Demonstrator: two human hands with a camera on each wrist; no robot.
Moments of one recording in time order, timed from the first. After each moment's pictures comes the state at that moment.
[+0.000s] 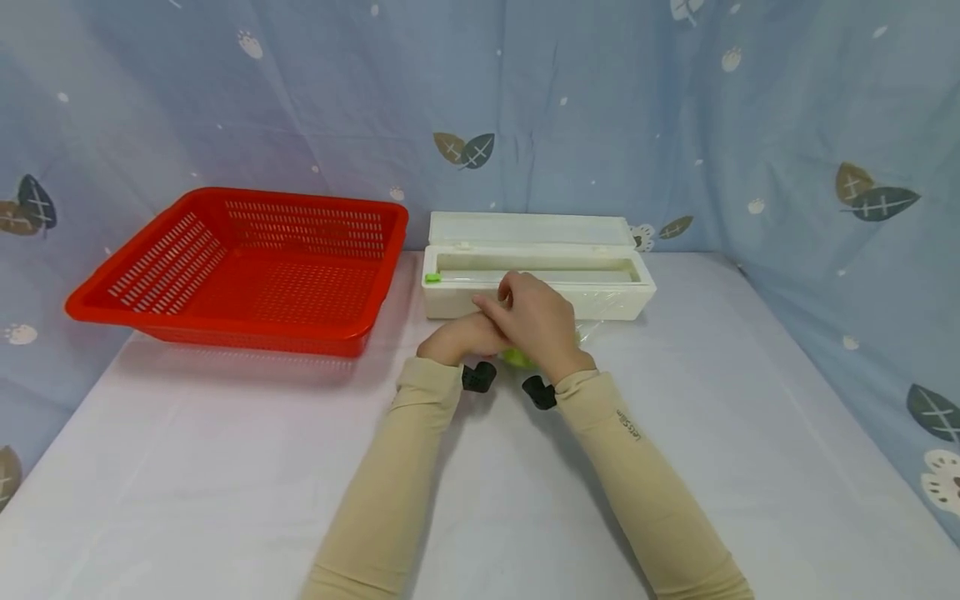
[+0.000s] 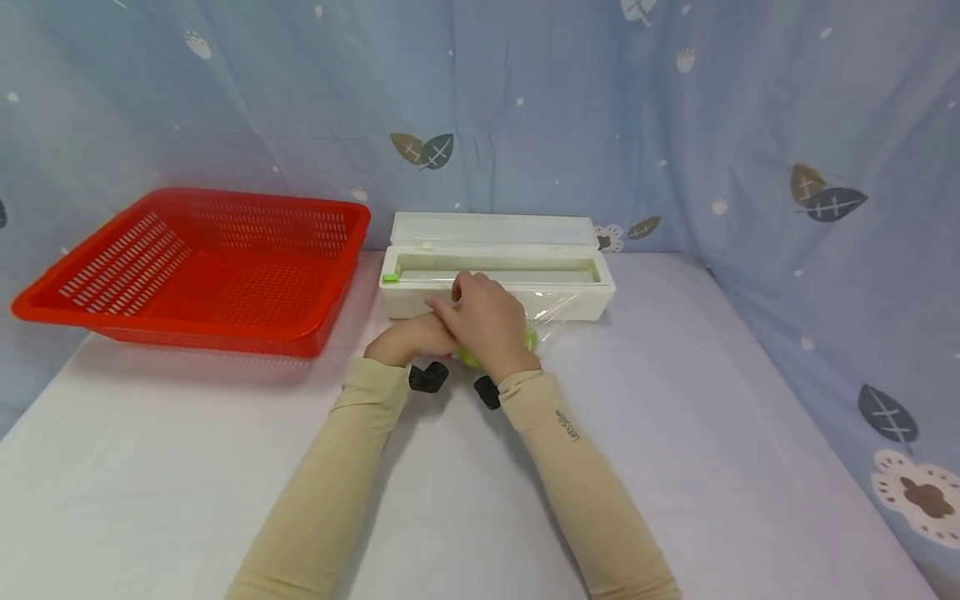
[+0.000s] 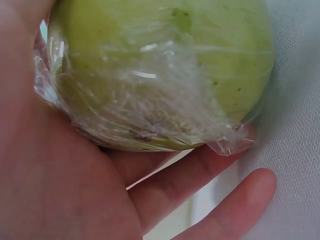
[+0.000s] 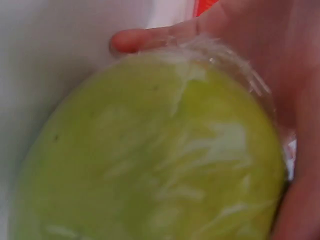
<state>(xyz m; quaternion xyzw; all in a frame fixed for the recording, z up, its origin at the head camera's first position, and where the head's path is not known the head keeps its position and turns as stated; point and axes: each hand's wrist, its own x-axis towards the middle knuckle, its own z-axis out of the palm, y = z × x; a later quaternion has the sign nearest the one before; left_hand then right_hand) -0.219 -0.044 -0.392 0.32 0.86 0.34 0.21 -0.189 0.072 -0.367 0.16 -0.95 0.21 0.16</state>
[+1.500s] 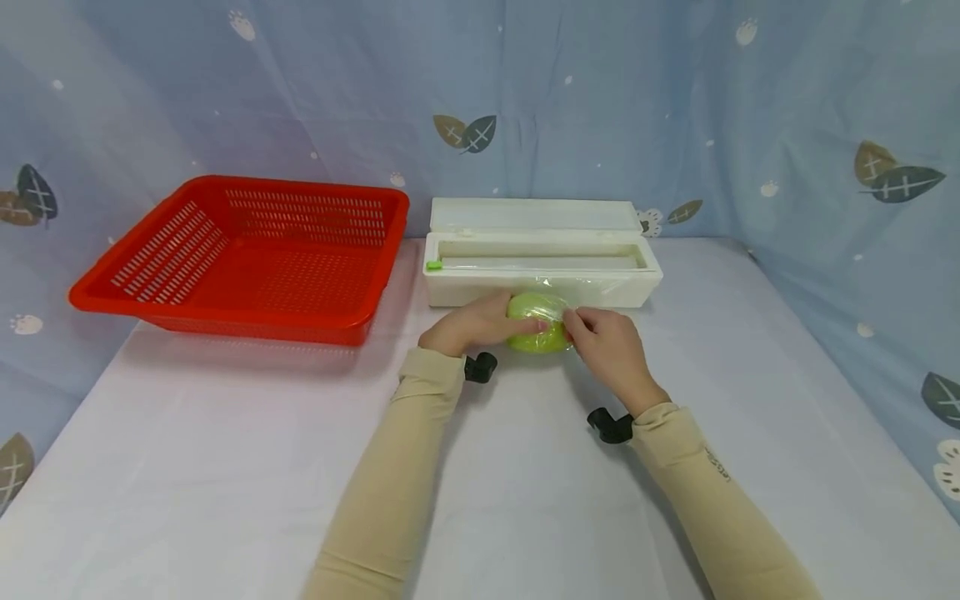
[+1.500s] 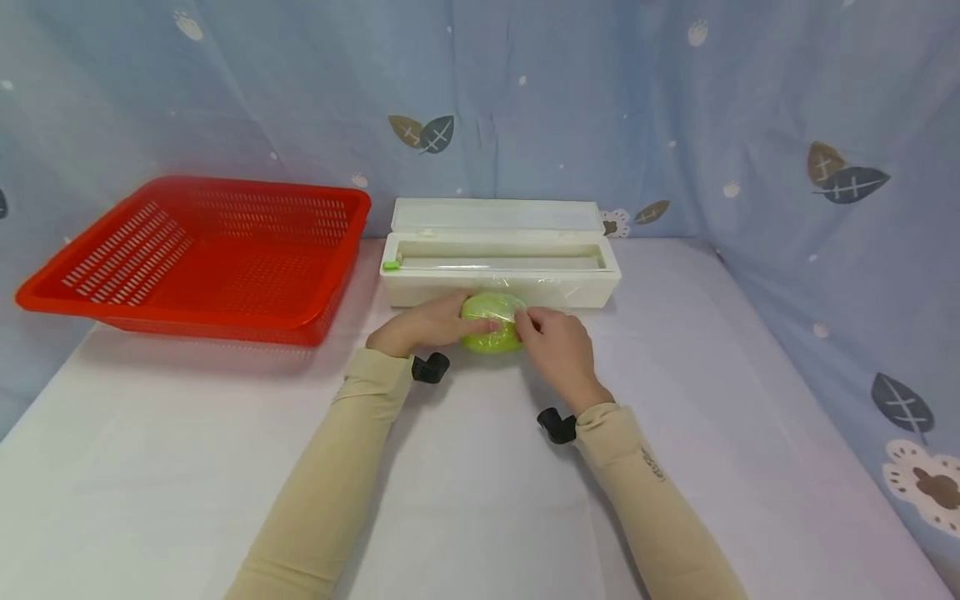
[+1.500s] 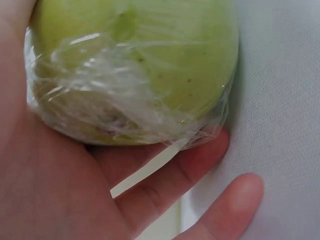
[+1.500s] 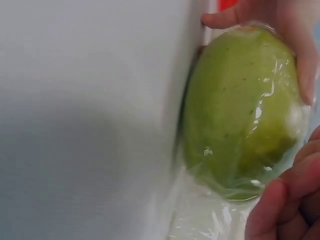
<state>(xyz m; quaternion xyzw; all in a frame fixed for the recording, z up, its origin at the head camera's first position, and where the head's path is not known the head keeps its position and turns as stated) -0.218 -0.038 -0.400 0.23 0.85 0.43 0.21 -0.156 0.150 -0.387 0.07 -0.93 0.35 0.04</state>
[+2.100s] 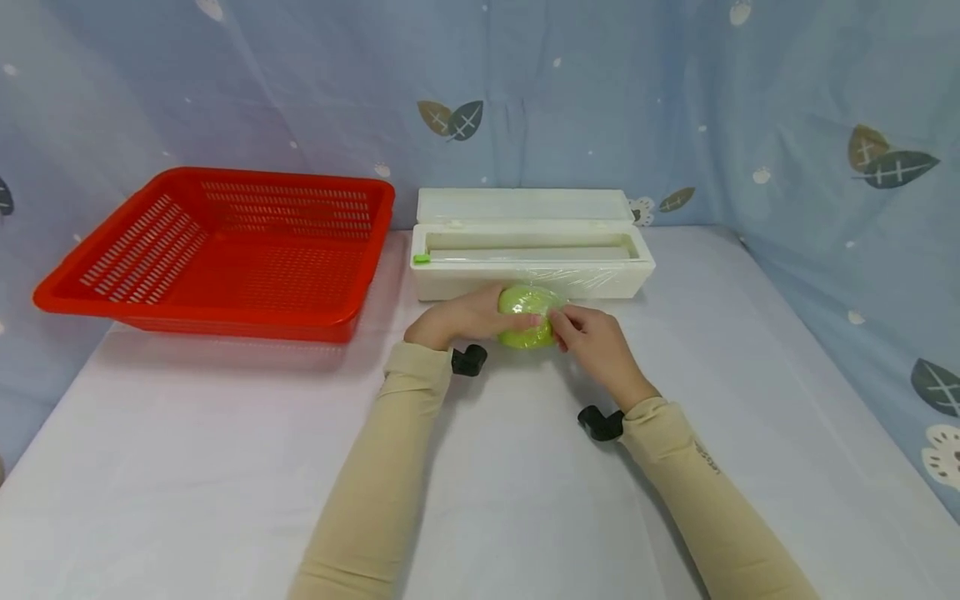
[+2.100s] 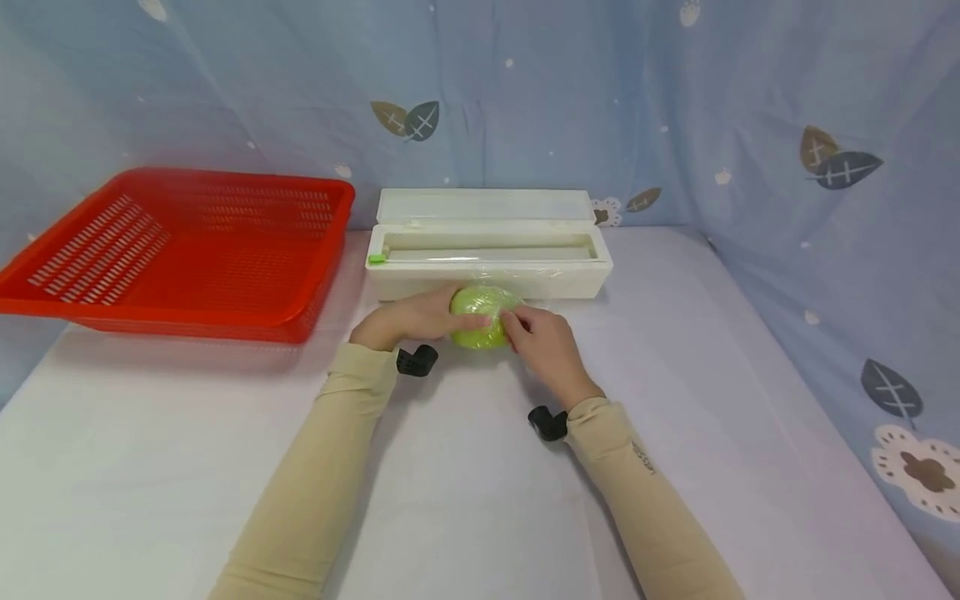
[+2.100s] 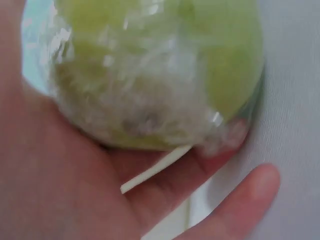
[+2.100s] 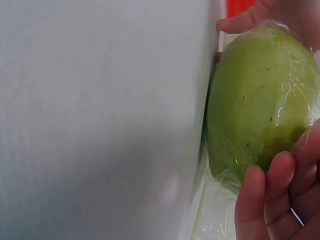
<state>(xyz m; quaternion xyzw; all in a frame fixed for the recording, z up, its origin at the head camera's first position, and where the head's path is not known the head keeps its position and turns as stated) -0.221 -0.038 -0.394 0.25 0.84 0.42 0.24 -0.160 0.151 -0.398 0.08 -0.92 0.39 0.00</state>
